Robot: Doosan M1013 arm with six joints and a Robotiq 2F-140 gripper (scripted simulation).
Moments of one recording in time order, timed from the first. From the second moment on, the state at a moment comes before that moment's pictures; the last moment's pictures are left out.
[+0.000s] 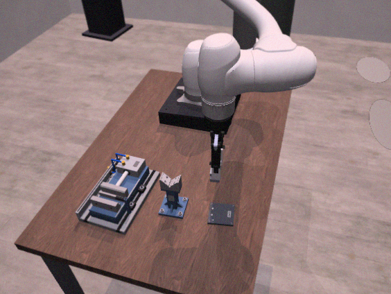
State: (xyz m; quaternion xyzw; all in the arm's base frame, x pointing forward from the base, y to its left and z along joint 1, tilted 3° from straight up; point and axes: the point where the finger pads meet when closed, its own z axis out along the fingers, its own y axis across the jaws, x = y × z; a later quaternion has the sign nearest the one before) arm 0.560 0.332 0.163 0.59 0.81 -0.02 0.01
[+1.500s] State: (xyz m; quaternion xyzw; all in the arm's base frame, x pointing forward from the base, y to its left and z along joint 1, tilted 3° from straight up) arm 0.583 0.408 0.173 0.64 0.76 0.10 -0.05
